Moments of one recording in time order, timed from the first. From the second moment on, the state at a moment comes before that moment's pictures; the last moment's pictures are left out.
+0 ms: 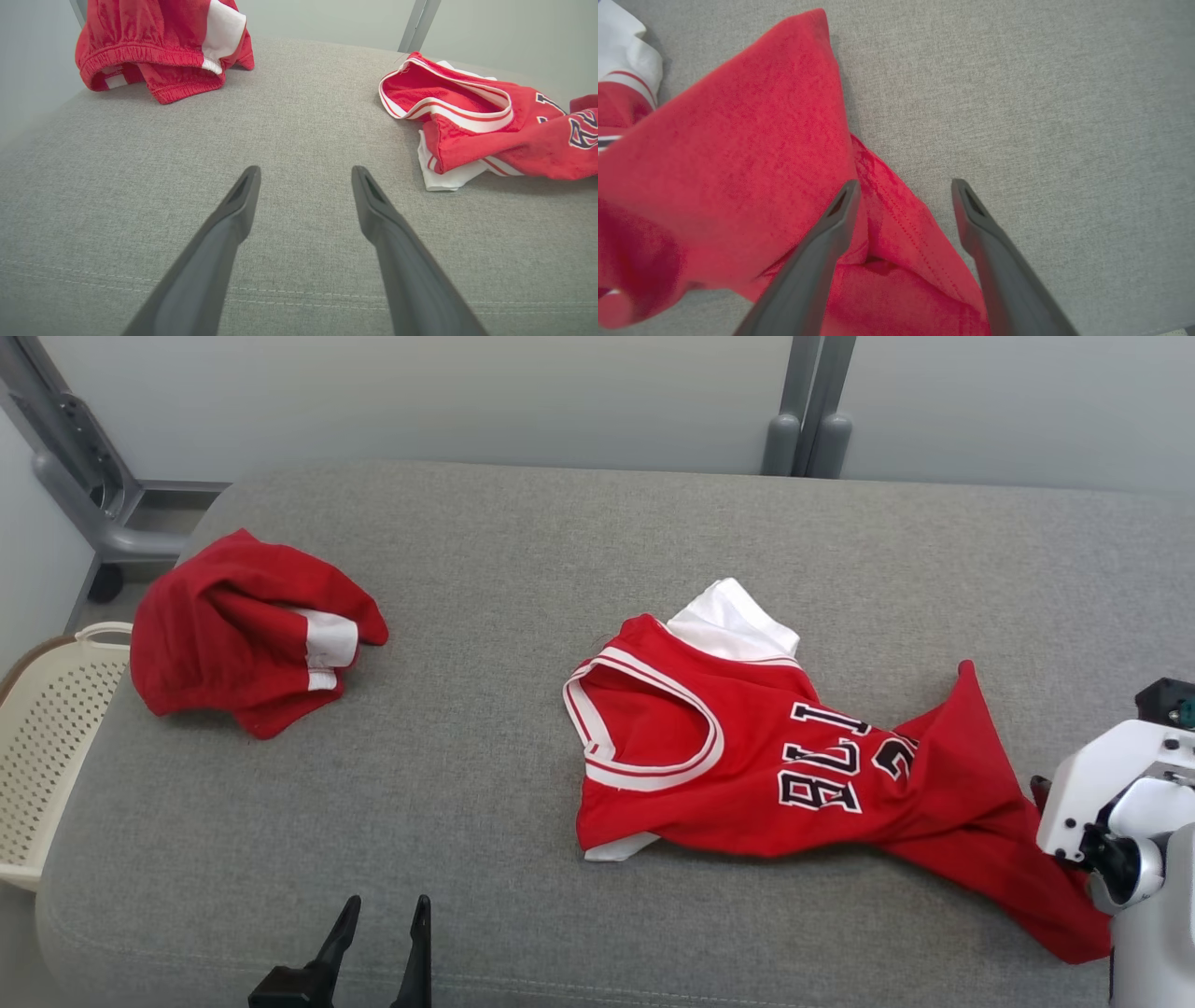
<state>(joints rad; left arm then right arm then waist) 0.12 0.13 -0.25 0.25 -0.31 0.00 -0.25 -0.35 -0.05 -0.43 0.39 -0.01 0.13 0.71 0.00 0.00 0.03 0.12</state>
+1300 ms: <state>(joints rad) 0.07 0.14 -0.27 0.28 -0.33 0.00 -0.25 -0.48 -0.05 -0.18 0.61 0.13 0.13 0.60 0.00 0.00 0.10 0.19</state>
